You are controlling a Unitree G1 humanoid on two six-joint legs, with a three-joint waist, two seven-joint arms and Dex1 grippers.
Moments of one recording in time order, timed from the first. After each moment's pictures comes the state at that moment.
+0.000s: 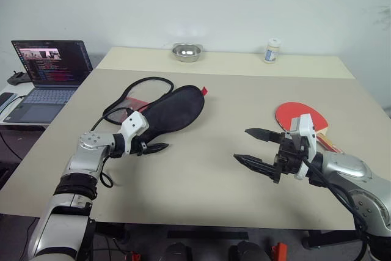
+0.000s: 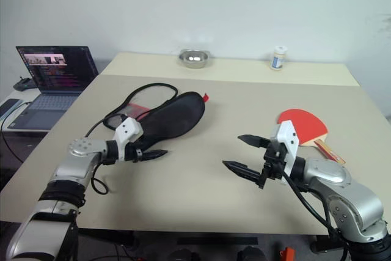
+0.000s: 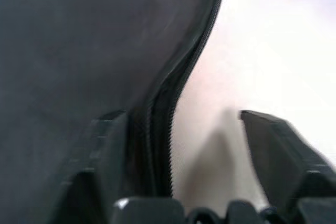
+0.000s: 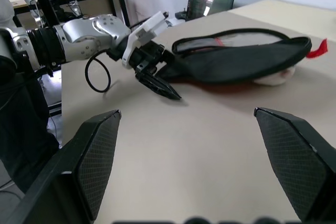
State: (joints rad) left arm -0.65 0.67 -0.05 0.67 -0.12 -0.01 -1.13; right arm -0.22 -0.63 -0.06 -0.58 0.74 0.68 0.72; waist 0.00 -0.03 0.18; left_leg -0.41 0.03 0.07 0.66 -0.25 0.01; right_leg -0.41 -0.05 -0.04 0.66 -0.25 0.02
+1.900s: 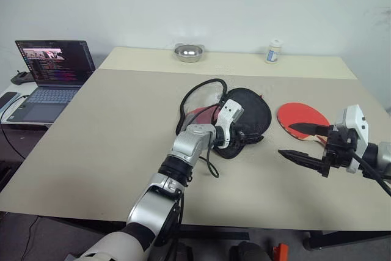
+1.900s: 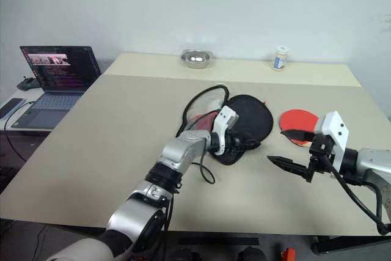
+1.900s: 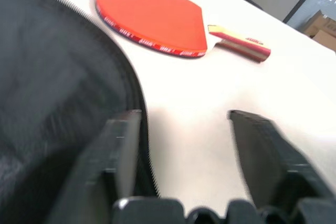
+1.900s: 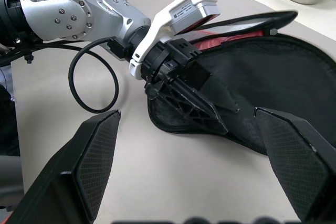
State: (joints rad) left arm -0.90 0.01 -0.19 0.55 -0.22 0.55 -0.77; right arm -0.14 -0.91 -0.32 -0.47 0.73 0.67 0.91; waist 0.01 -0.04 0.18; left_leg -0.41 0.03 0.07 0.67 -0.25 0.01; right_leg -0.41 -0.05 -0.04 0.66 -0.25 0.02
